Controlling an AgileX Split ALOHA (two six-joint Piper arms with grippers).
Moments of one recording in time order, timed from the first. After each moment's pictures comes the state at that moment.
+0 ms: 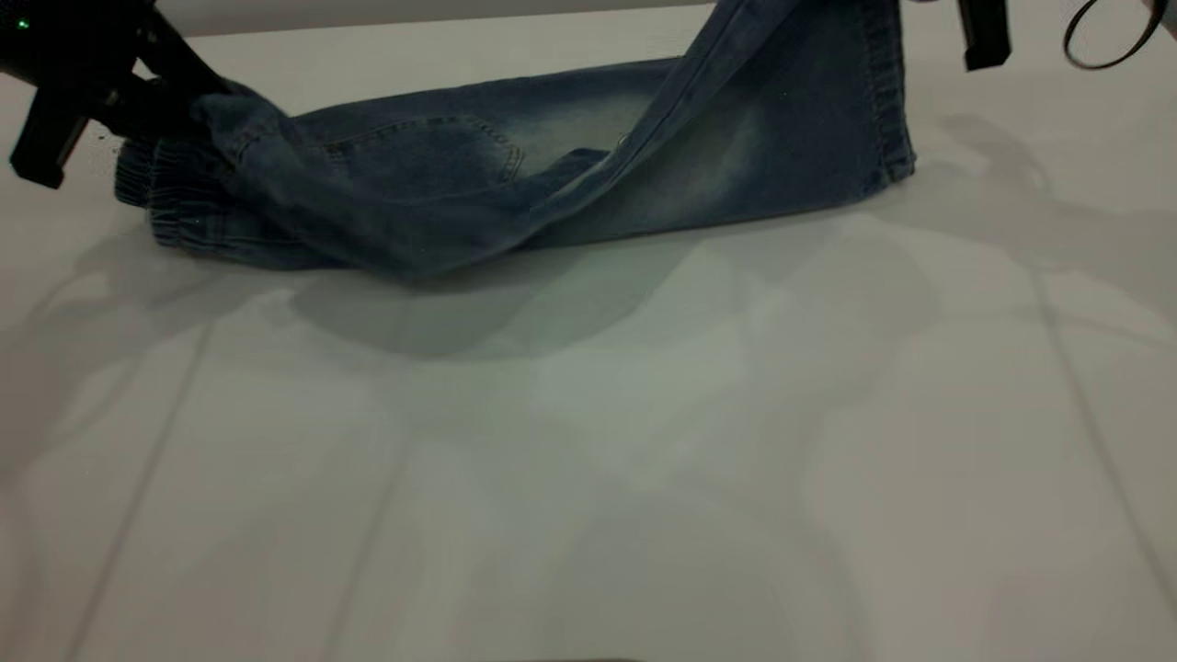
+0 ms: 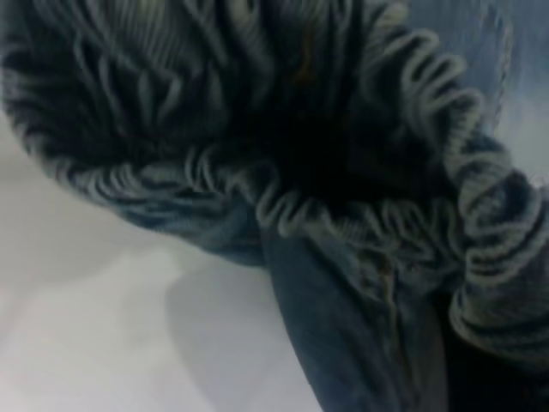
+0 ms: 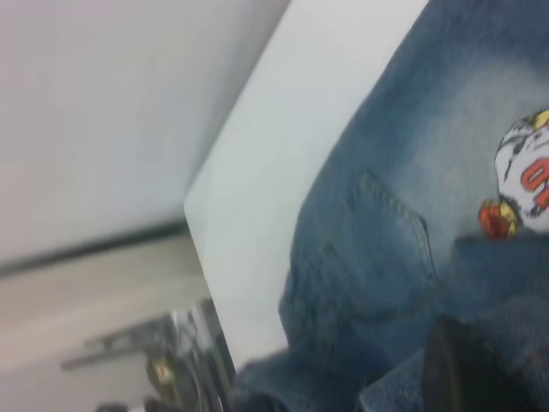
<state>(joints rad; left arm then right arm) 0.06 1.95 -1.04 -1.16 0.45 0.26 -0.05 2.15 -1.21 1.79 0.83 -0.72</state>
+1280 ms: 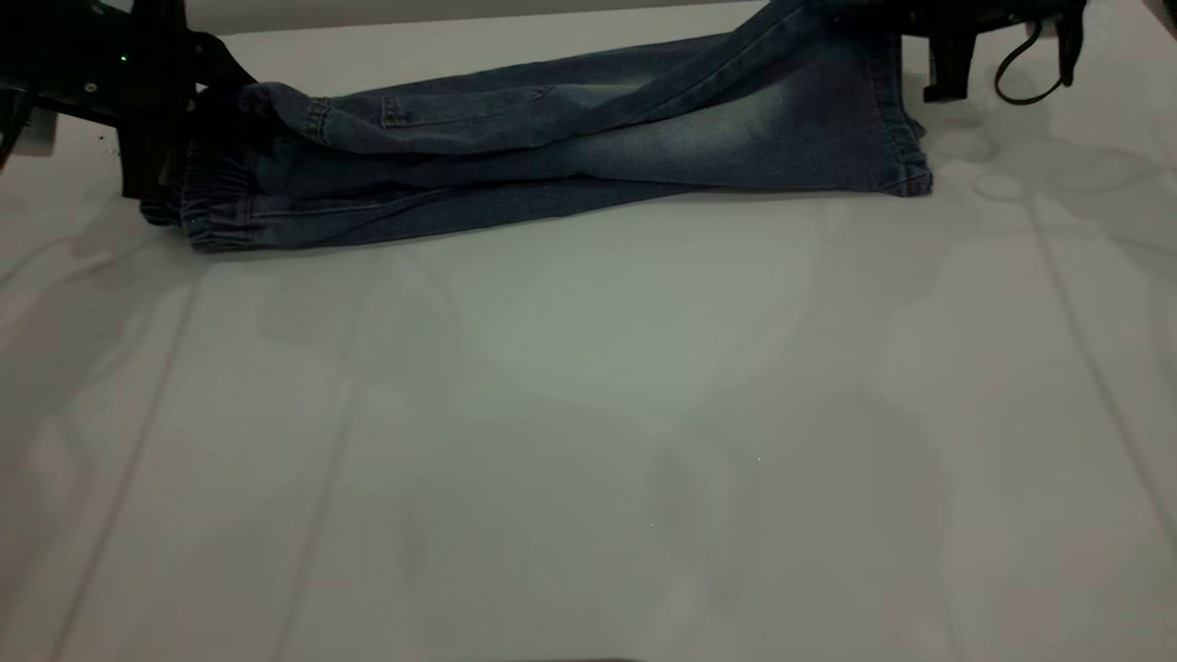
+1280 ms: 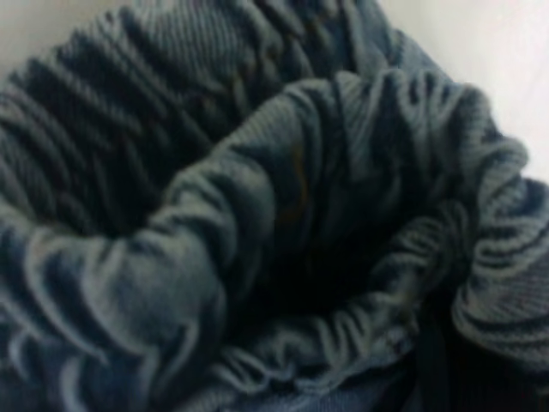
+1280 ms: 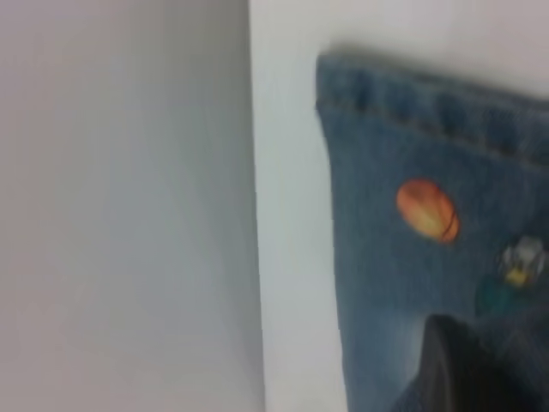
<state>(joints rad) 0.06 2.20 -1.18 -1.77 0.28 0.41 -0.05 2.49 -1.61 1.80 0.60 -0.19</state>
